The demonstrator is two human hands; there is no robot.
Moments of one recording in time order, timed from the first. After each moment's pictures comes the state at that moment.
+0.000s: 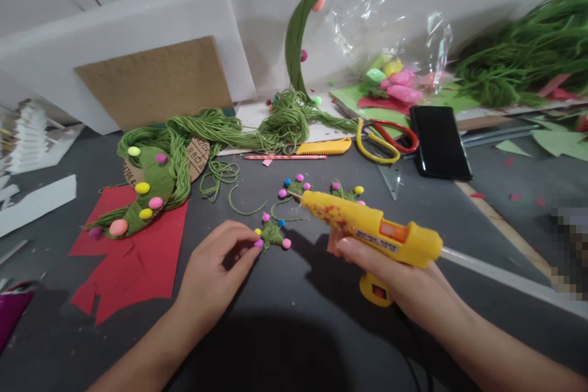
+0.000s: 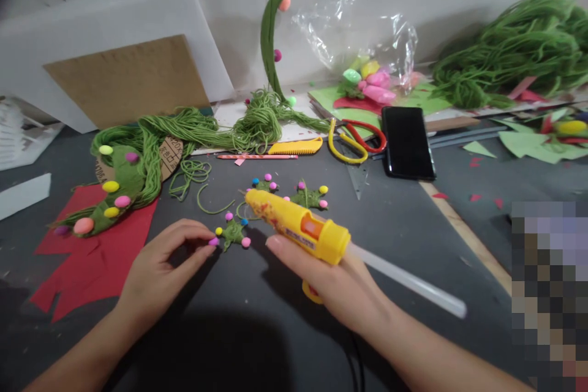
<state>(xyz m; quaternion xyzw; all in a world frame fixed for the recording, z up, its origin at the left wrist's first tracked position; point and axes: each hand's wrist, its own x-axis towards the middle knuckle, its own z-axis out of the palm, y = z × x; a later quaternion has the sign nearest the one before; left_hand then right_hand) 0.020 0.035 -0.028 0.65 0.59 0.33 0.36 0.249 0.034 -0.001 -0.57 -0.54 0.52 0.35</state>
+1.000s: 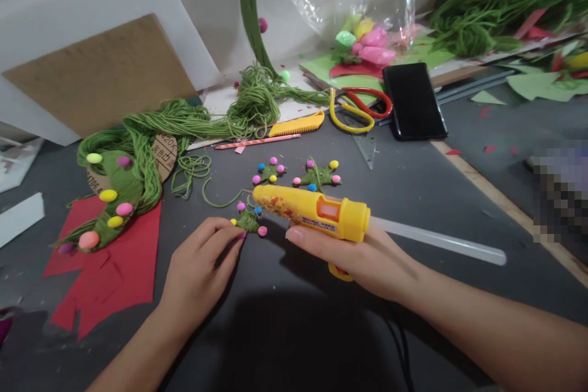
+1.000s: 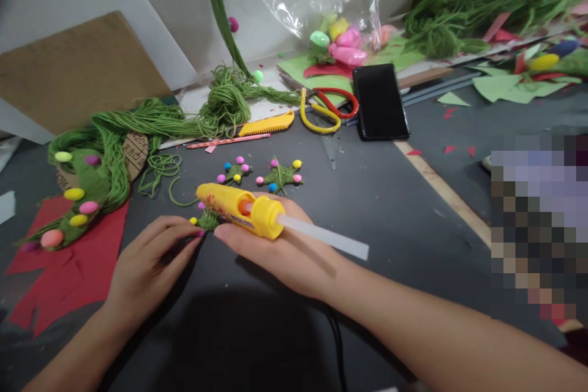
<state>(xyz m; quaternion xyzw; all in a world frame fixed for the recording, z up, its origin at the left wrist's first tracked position) 0.022 0.031 -0.044 0.81 0.52 0.20 0.16 0.247 0.035 -0.008 -0.48 -0.56 0.57 0.37</state>
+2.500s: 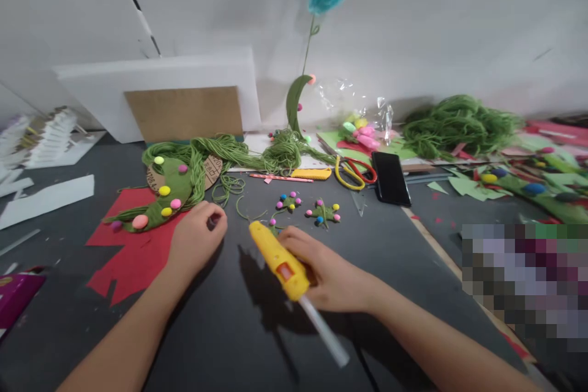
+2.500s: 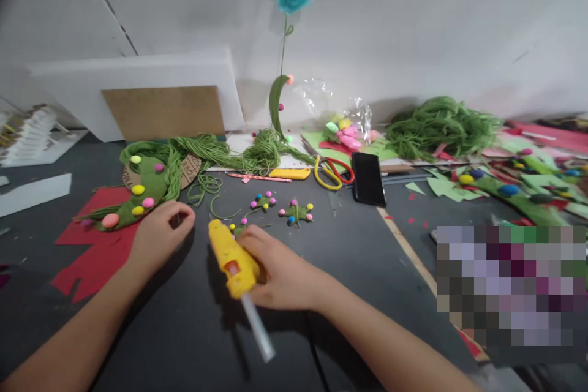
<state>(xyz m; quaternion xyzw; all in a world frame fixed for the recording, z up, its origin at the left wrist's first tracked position) -0.026 0.055 -0.025 0.69 0.66 0.28 0.12 0.215 0.028 0.008 -0.32 -0.84 0.39 0.21</state>
